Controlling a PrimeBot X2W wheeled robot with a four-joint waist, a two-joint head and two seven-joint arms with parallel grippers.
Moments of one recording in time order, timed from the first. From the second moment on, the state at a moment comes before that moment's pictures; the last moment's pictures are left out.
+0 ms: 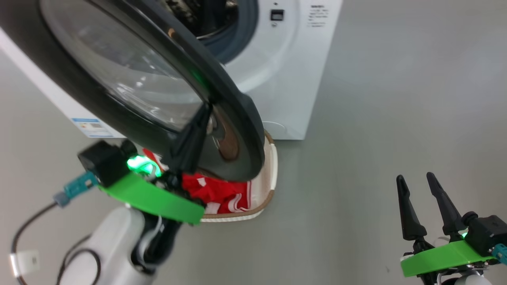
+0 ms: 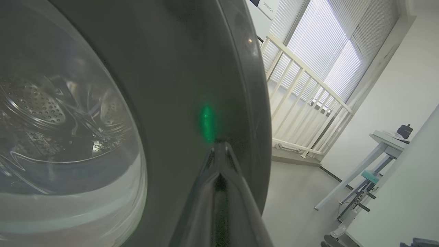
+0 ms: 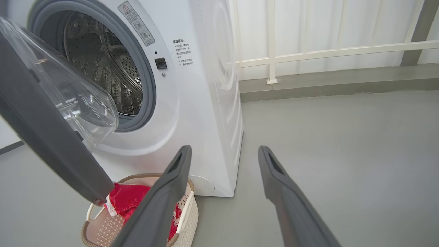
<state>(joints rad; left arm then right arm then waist) -0.56 0.23 -0.49 0.17 -0.86 -0.12 -0.26 0.00 -0.05 -0.06 0.13 0.32 0.12 -0.26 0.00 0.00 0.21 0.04</state>
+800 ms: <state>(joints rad) -0.92 0.24 -0.39 0.41 -0.83 -0.13 -0.26 -0.07 -0.04 -0.06 0.13 0.39 0.12 -0.26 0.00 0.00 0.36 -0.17</state>
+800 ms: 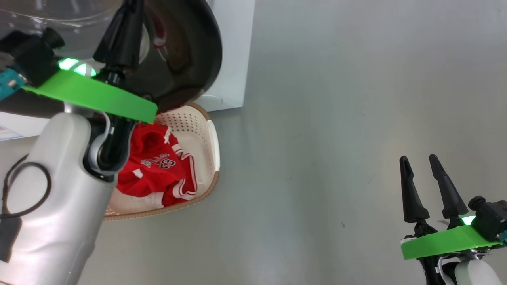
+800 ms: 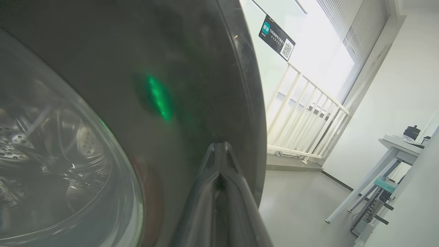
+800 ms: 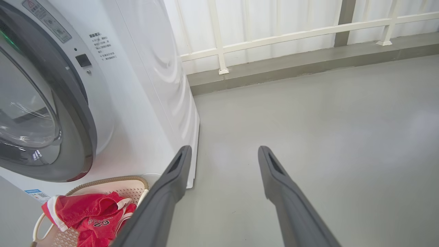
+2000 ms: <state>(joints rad) -0.43 0.14 -0.16 0.41 -0.62 -0.13 -0.26 0.02 -0.06 -0.08 0.13 0.31 0.12 -0.26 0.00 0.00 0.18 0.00</state>
